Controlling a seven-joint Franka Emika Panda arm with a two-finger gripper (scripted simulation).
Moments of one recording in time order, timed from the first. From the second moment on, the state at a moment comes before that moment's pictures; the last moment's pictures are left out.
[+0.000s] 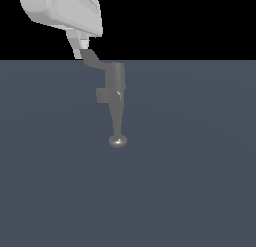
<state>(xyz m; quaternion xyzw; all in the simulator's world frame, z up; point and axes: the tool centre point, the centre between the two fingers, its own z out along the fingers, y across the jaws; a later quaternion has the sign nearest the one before) -0.105 0.096 0.302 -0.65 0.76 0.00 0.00</state>
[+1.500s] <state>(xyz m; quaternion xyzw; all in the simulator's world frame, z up) -0.095 -0.006 0.302 -0.66 0.75 0.00 0.00</state>
